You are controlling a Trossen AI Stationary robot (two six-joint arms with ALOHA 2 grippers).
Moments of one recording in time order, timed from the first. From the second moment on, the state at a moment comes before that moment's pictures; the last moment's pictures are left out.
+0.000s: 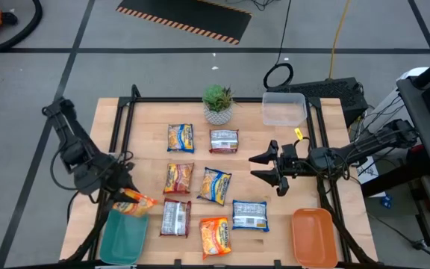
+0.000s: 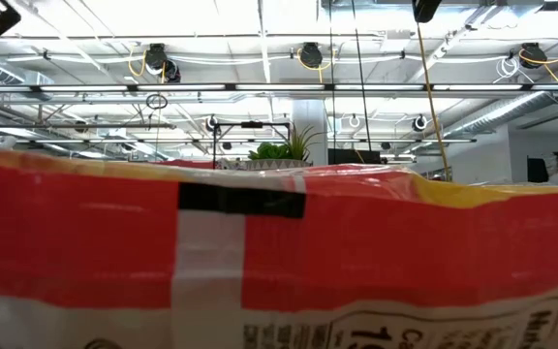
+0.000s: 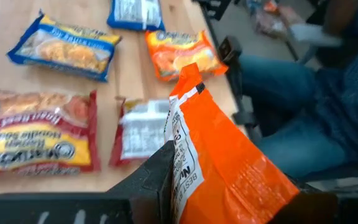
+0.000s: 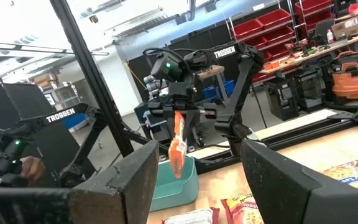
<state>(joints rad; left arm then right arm) -0.95 0.65 0.71 -0.75 -0.35 -0.72 0.33 0.98 0.57 0.54 0.31 0.36</state>
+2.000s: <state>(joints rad) -1.61 1.19 0.71 -1.15 -0.90 -1.71 0.34 0.98 0.57 0.58 0.31 0.35</state>
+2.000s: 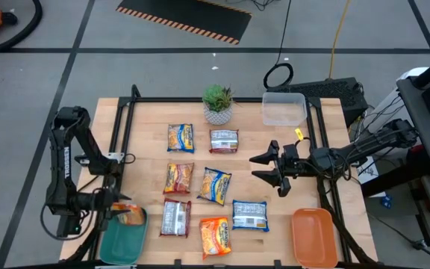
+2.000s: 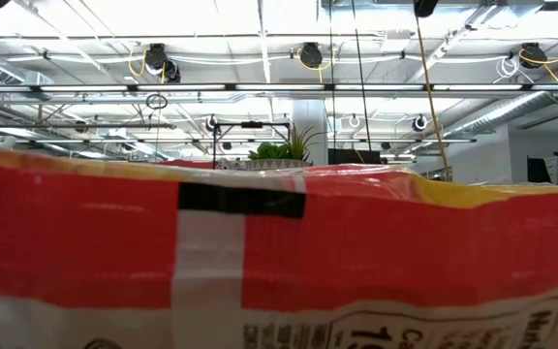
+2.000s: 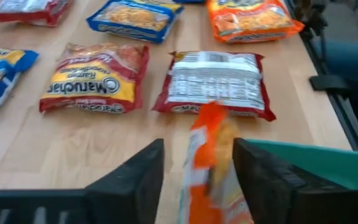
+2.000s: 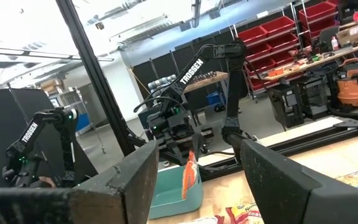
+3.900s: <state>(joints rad) -0.87 0.95 0.93 -0.98 -0.99 -0.70 0.33 1.80 1.13 -0.19 -0.34 0.69</state>
